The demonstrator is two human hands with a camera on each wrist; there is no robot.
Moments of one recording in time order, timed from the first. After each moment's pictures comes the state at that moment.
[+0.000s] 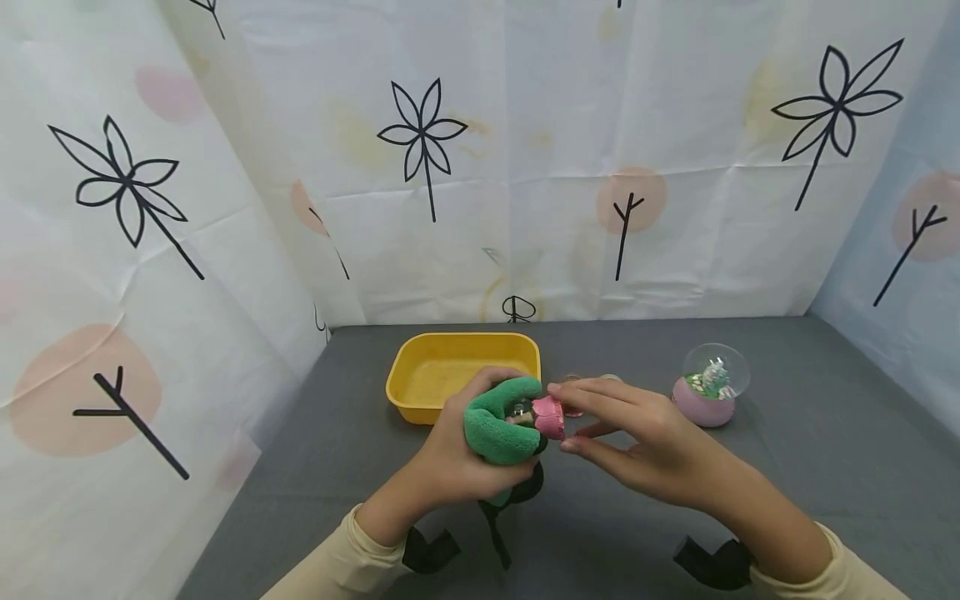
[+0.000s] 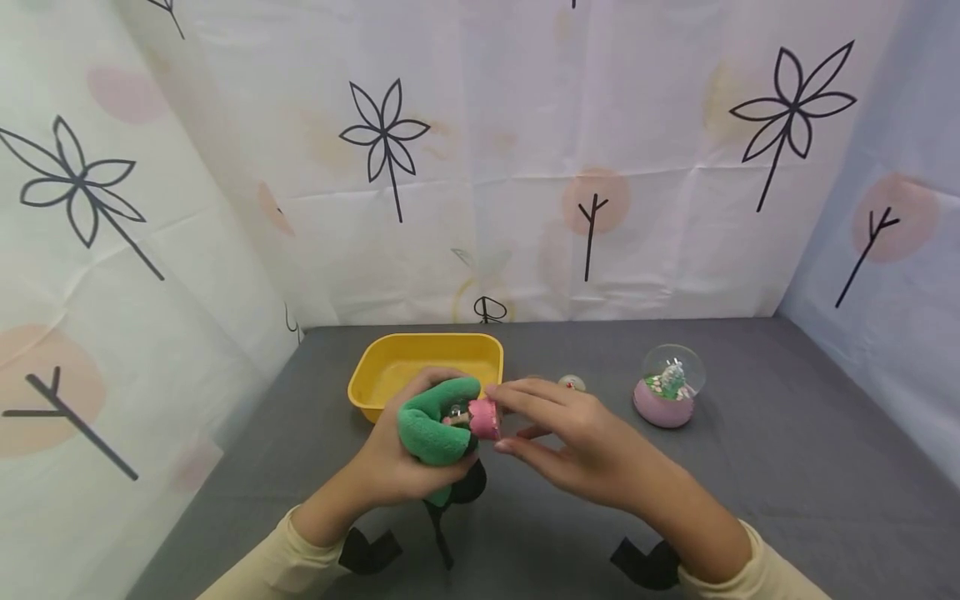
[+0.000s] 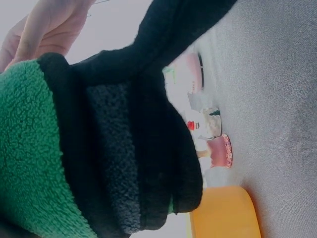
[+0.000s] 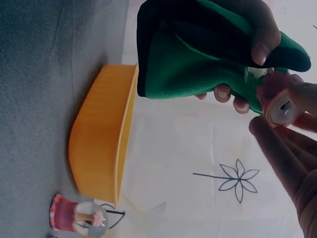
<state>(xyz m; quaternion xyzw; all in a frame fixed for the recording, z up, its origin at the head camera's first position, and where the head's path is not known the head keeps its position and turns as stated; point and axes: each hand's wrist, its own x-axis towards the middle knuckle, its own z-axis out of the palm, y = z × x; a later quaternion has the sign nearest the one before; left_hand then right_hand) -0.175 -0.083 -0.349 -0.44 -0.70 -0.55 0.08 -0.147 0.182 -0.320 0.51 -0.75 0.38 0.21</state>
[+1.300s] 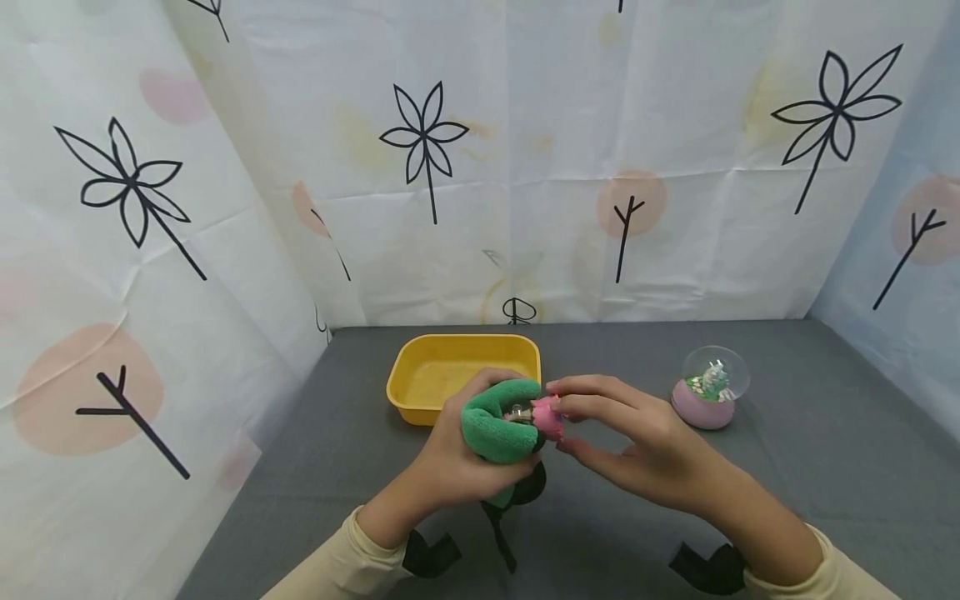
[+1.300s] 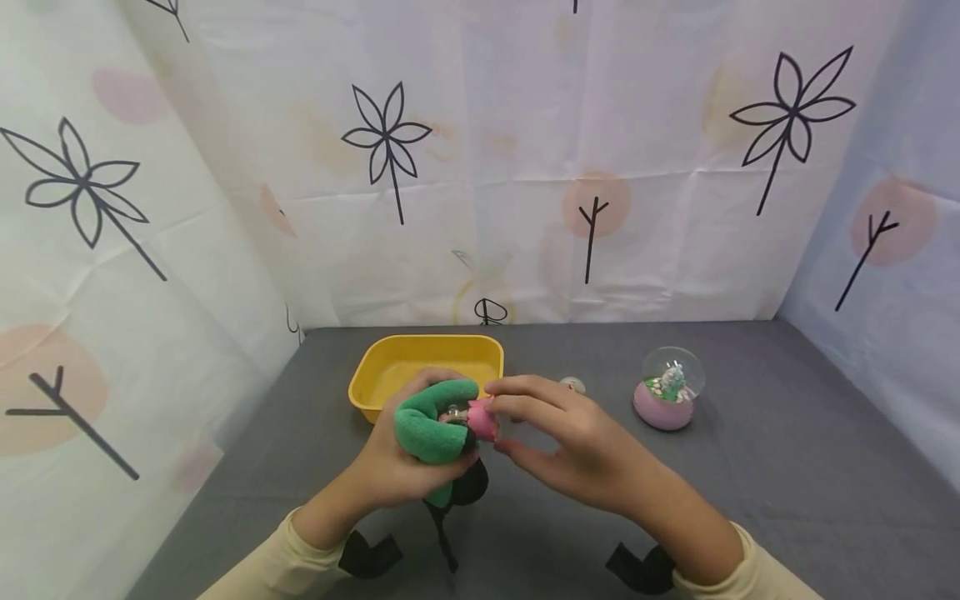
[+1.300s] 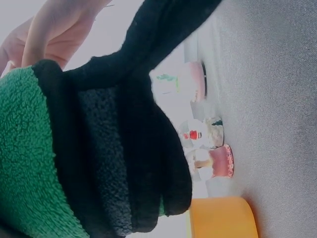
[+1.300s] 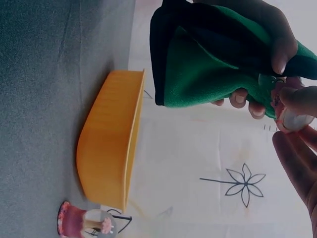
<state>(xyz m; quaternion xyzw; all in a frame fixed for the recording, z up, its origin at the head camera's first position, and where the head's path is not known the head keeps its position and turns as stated) -0.171 -0.081 -0.347 -0.43 -0.70 -0.56 0.10 -0.153 0.172 -0.320 0.55 -0.68 0.35 0.32</state>
